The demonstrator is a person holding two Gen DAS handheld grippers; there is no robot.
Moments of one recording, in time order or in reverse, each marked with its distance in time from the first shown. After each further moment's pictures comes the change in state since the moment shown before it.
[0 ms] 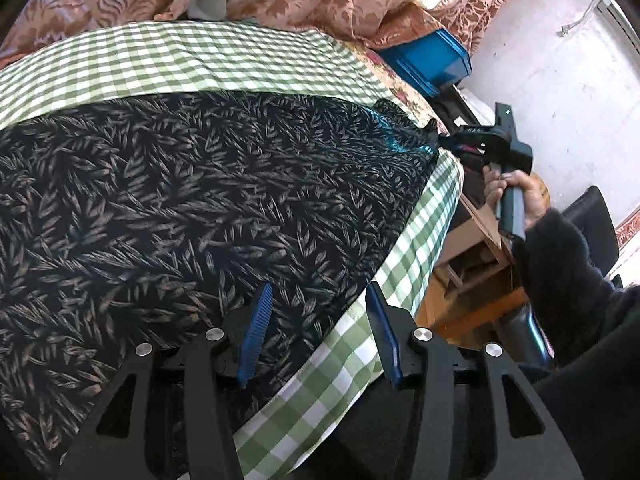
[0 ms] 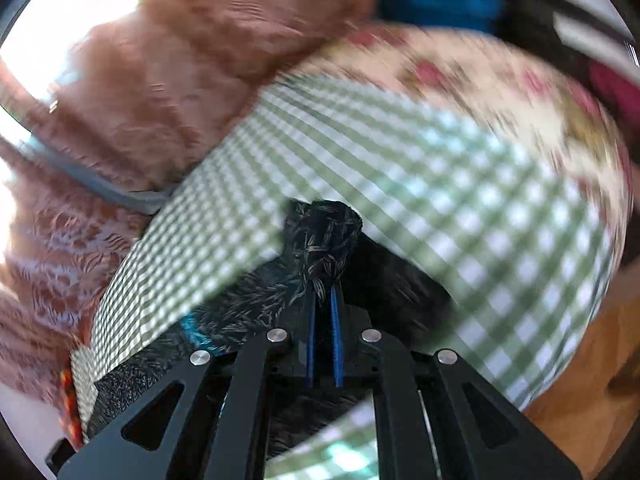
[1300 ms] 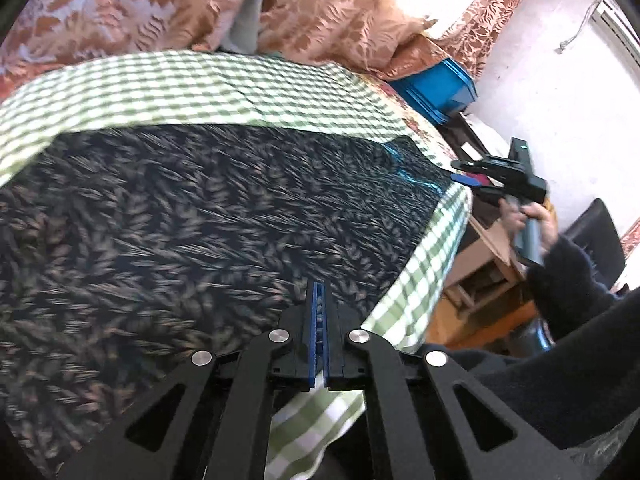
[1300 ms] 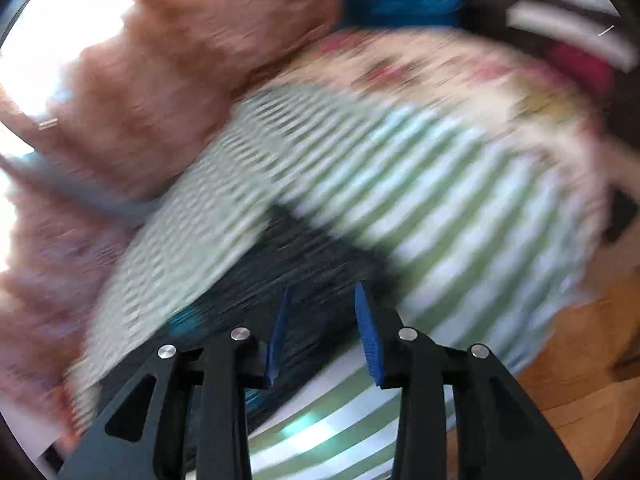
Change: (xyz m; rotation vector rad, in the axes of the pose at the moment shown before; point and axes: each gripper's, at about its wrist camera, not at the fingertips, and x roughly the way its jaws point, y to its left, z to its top) left arm -0.049 0.024 -0.011 0.003 -0.122 0.075; right arm -0.027 0.006 -0.029 -0.014 0.075 0.189
